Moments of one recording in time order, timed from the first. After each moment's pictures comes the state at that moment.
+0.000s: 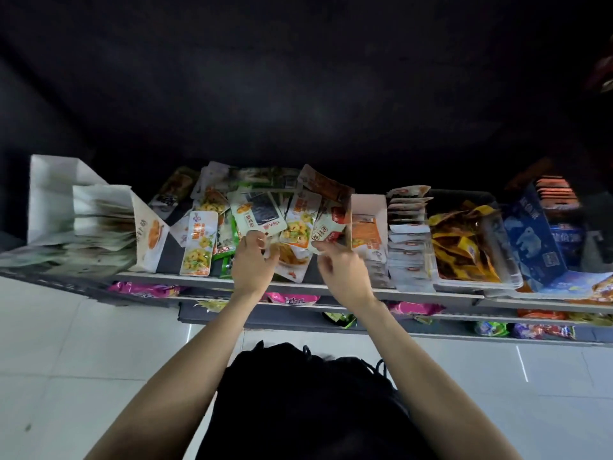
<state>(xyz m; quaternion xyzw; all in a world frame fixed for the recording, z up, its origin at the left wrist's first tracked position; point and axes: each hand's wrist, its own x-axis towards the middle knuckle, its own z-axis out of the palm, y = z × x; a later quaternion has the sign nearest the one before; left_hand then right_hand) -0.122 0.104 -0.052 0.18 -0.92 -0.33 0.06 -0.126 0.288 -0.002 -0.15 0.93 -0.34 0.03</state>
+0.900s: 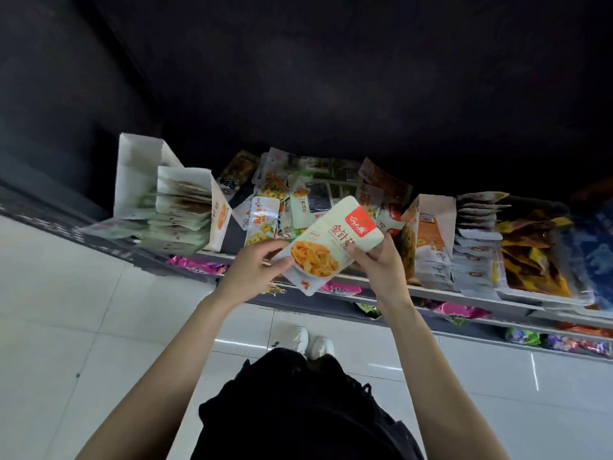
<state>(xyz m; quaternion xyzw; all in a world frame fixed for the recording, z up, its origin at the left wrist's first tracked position) -0.055 -0.006 0.061 0.07 -0.83 -0.53 -0.13 -0.100 0.211 0.034 0.12 0.71 -0.67 0.16</state>
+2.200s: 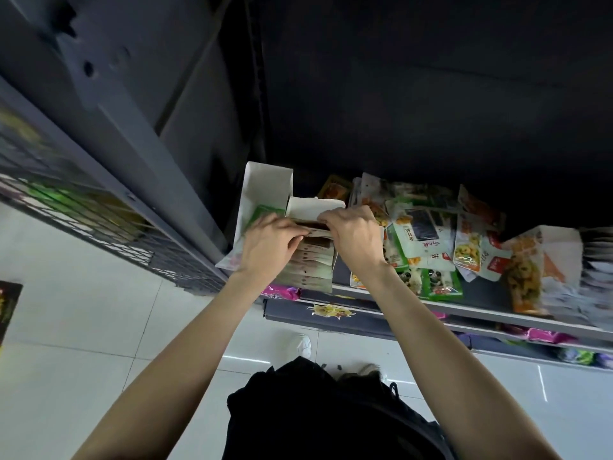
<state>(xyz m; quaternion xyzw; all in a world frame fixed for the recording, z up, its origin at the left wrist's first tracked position) -0.096 -0.251 0.020 -0.07 -0.97 -0.15 0.15 -0.148 -0.084 0.028 -0.29 0.93 -0.14 -0.18</state>
